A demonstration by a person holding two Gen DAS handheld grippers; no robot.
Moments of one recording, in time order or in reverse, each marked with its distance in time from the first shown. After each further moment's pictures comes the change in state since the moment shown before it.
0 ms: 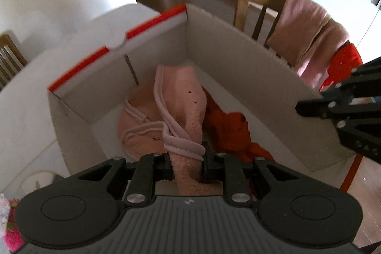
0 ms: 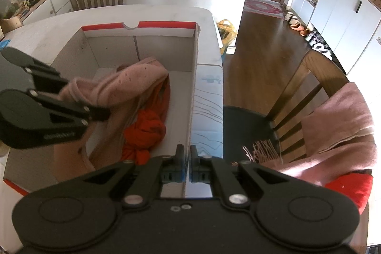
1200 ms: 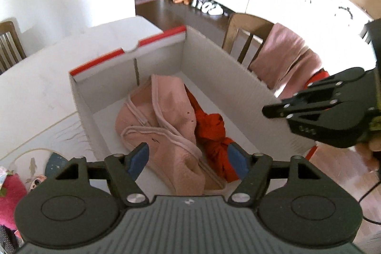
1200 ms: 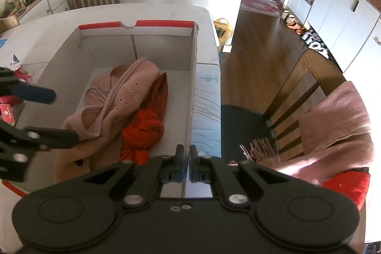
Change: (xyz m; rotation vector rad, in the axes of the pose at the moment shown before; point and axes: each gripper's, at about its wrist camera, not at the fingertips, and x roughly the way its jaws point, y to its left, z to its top) left arm -0.068 0.014 -0.033 -0.112 -0.136 -0.097; right arm 0.001 0.004 0.000 0.013 0.009 -0.034
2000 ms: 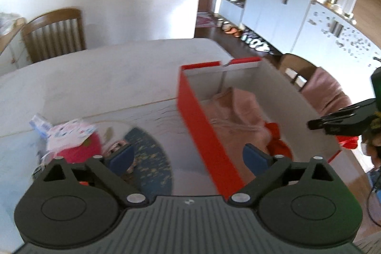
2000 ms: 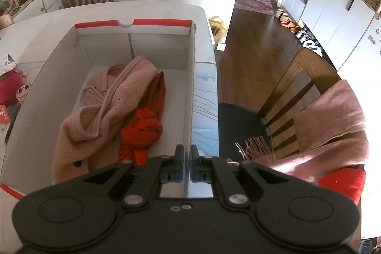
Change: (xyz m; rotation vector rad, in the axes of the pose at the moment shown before) left arm -0.086 0.080 -0.066 -0.220 -0.143 0.173; right arm -0.001 0.006 0.001 0.015 0.010 -0.040
